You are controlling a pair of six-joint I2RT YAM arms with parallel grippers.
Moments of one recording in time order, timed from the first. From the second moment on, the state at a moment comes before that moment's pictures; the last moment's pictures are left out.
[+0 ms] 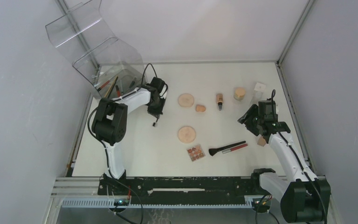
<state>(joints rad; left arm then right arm) -0.40 1.99 1.39 -0.66 -0.03 -0.14 0.03 1.00 0.68 -0.56 -0.03 0.73</state>
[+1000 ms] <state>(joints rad) -0.33 1.53 1.53 -0.97 -0.61 0.25 0.03 1.02 0.68 -0.56 -0.04 0.73</state>
